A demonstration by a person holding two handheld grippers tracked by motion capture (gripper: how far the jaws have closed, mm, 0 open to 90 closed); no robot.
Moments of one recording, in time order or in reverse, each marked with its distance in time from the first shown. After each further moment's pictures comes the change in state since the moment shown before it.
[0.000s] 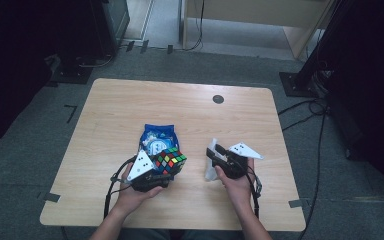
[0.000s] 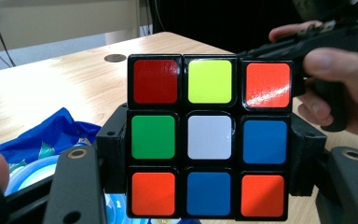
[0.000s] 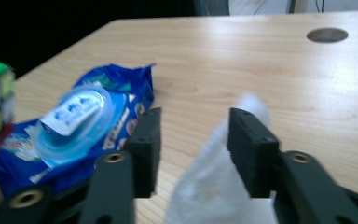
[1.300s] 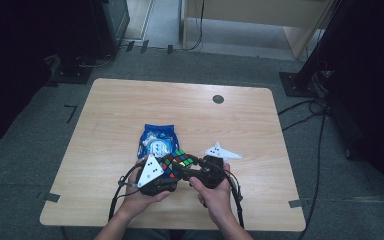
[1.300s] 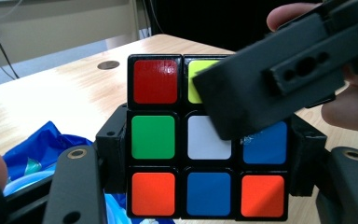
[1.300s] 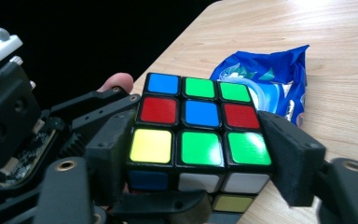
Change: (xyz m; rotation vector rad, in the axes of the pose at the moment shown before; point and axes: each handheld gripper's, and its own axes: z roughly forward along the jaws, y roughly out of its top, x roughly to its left) left arm -0.022 0.002 0.009 -0.002 0.015 0.085; right arm 0.085 0.017 0.000 0.118 0.312 0.172
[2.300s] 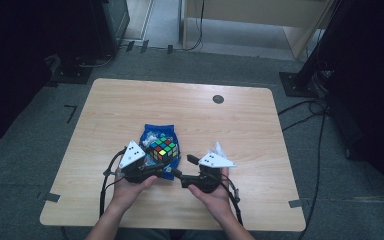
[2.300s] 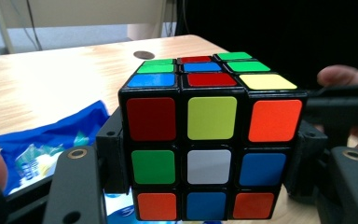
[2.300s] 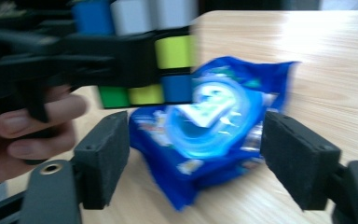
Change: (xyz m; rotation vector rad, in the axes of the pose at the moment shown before) left arm 0.040 0.010 -0.016 0.006 0.057 -0.224; right arm -0.011 -0.024 0.015 -0.031 -0.034 -0.259
